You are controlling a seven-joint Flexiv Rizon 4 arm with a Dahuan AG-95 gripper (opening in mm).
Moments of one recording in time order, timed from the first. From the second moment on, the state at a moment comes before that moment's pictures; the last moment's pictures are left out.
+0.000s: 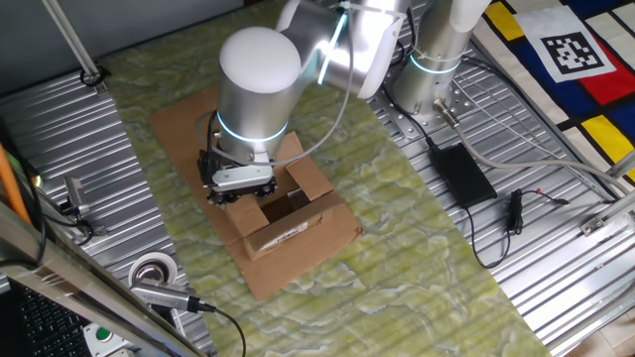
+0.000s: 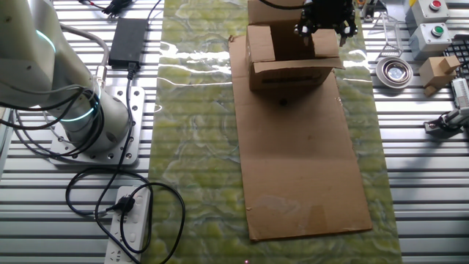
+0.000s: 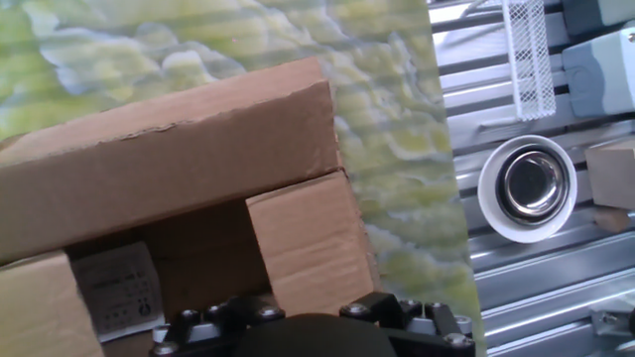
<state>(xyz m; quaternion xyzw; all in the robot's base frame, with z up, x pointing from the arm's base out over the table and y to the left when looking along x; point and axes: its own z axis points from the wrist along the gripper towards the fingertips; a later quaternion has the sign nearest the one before) 0.575 0.146 0.154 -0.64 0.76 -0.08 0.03</state>
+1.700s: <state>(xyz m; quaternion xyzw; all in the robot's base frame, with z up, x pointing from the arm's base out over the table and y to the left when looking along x) 0.581 0.146 0.152 -0.66 0.75 -0.09 0.04</state>
